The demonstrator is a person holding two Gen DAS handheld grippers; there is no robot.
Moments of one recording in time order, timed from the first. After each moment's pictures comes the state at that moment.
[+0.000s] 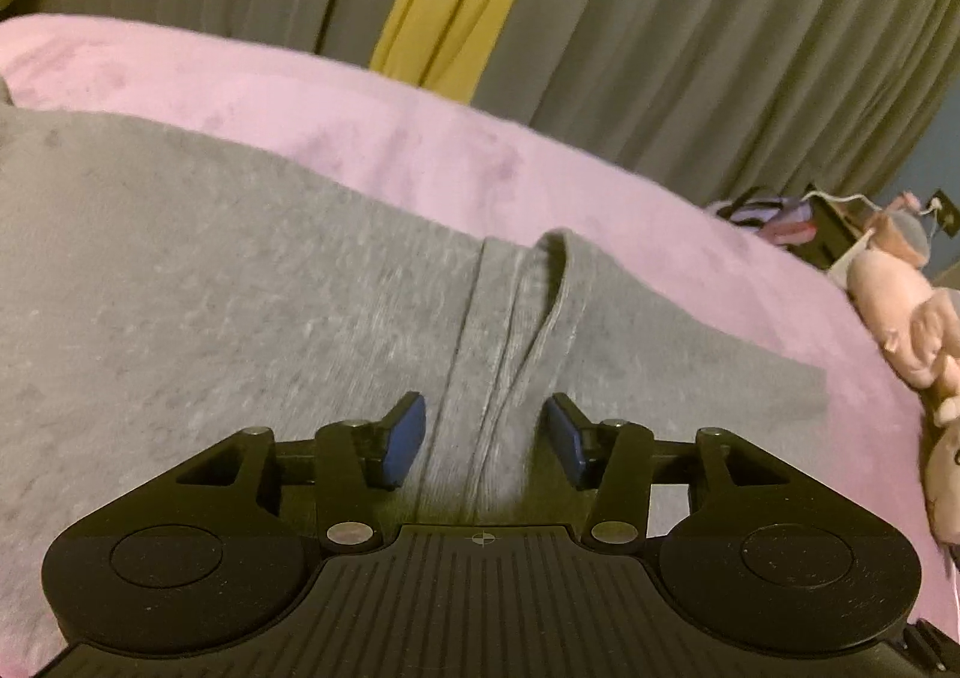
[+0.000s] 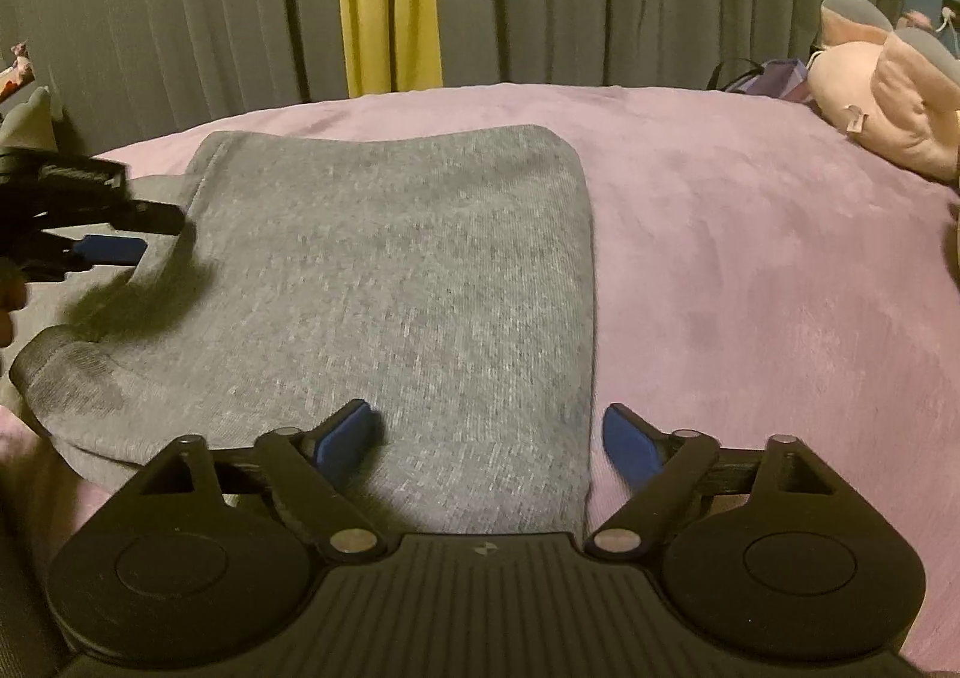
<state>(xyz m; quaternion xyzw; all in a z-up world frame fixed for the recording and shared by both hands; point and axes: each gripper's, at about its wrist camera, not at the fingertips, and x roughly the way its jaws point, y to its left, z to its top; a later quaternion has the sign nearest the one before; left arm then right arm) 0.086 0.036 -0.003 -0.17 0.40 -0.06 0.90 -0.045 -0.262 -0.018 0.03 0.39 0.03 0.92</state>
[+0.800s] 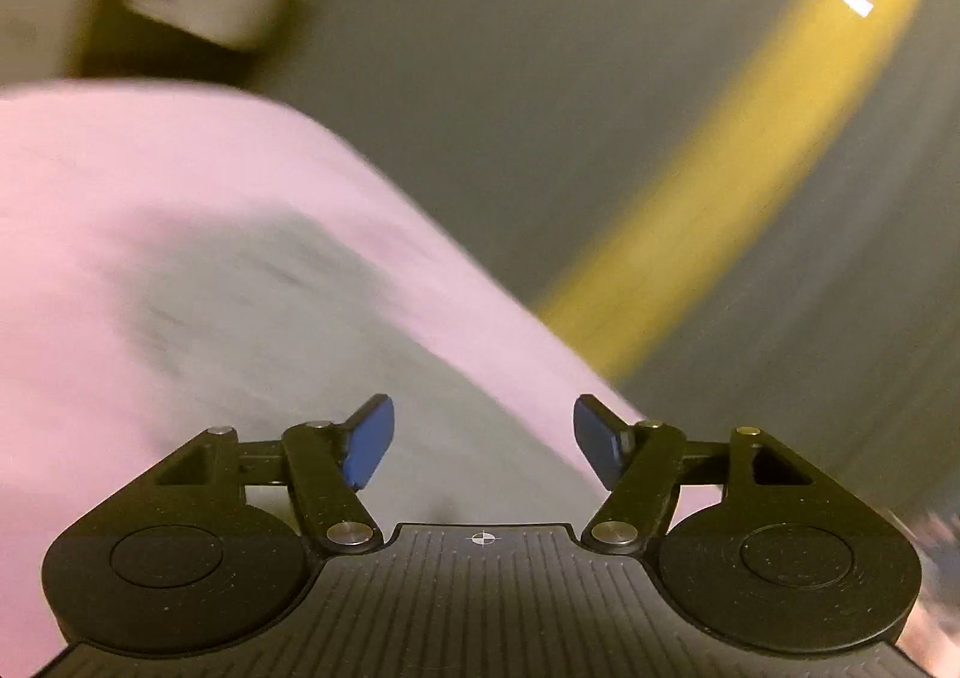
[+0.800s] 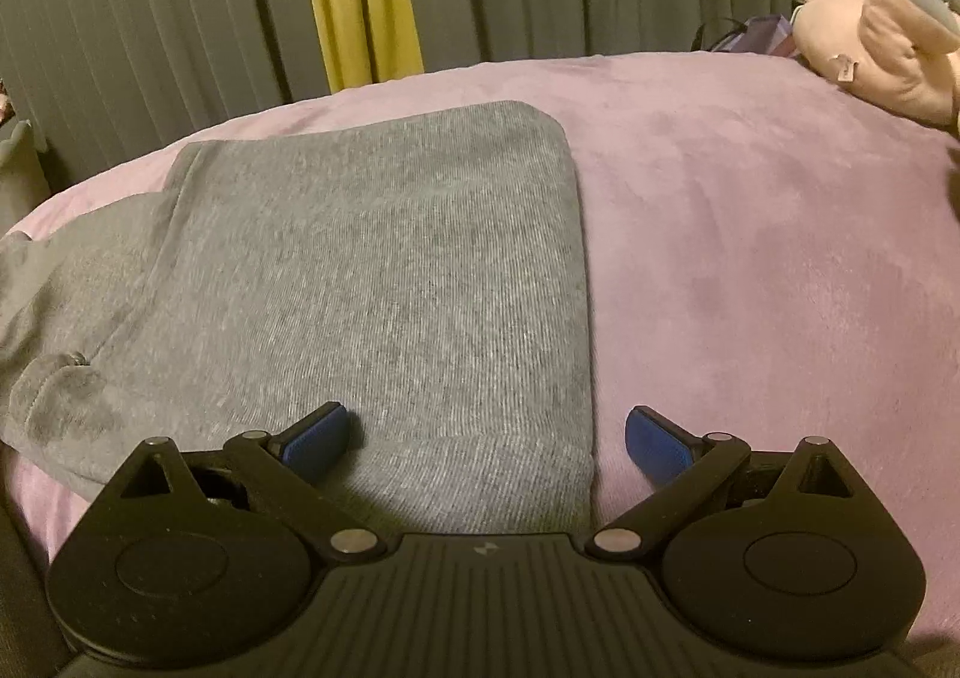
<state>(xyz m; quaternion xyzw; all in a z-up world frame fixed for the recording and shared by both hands) -0.038 0.269 0.075 -0.33 0.20 0.17 0.91 -0.037 -0.269 -0.026 0.08 0.40 0.02 0.91</state>
